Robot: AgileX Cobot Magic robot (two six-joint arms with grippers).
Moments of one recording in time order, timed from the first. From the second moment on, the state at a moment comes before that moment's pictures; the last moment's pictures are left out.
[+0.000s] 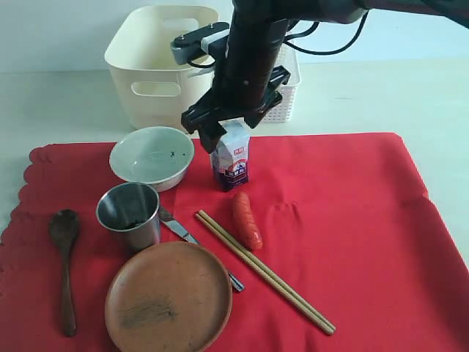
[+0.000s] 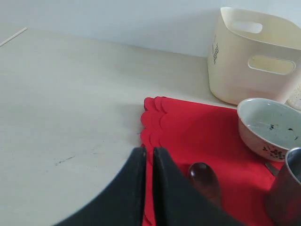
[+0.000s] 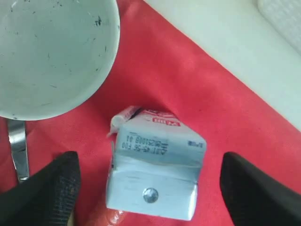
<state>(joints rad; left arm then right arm) 0.02 0.01 0.00 0.01 0.37 -0.15 0.61 2.14 -1.76 0.06 1.02 -0.08</state>
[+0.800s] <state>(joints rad) 0.02 0.01 0.00 0.01 0.37 -0.15 0.61 2.24 -1.76 0.08 0.99 -0.07</state>
